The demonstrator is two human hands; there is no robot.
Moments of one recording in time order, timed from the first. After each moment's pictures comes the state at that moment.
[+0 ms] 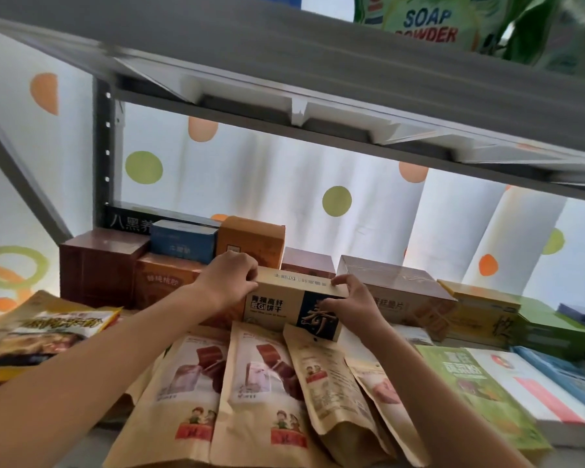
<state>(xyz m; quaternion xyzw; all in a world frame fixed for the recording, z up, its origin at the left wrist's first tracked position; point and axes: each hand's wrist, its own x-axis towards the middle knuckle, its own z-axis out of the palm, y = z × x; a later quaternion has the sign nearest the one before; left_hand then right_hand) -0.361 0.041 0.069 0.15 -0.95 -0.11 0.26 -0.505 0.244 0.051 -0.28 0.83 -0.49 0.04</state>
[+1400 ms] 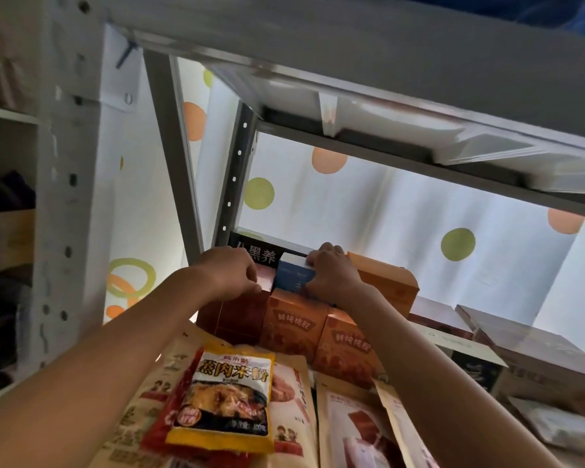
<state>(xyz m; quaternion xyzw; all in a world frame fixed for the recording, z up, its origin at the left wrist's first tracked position) -0.227 -0.156 0.103 0.28 -0.94 -0.09 0.17 -0.409 -0.036 0.115 -0.51 0.84 -0.08 -0.16</state>
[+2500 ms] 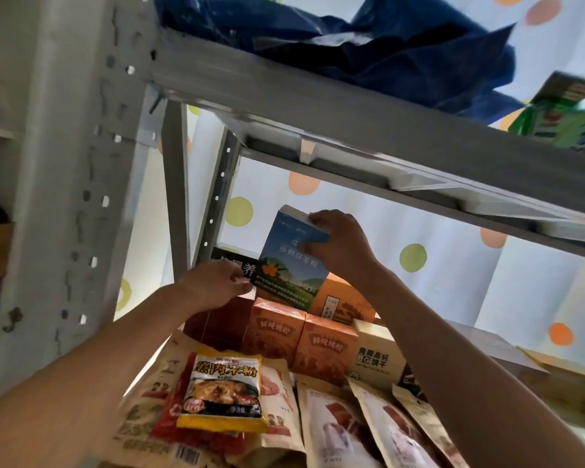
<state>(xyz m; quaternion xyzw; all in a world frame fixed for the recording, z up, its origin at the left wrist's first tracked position) -0.211 -0.154 0.099 0.22 -0.93 -0.18 0.23 -0.351 0.024 0.193 -0.50 0.76 -0.29 -0.28</state>
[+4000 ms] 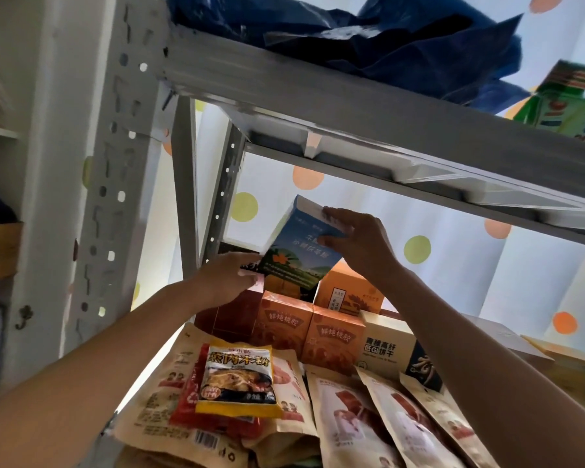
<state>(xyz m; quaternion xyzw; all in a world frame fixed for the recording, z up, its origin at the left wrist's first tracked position) -0.200 -0.141 0.096 0.14 -0.90 -0.28 0.30 -0.360 0.042 0.184 -0.51 0.74 -0.35 -0.27</state>
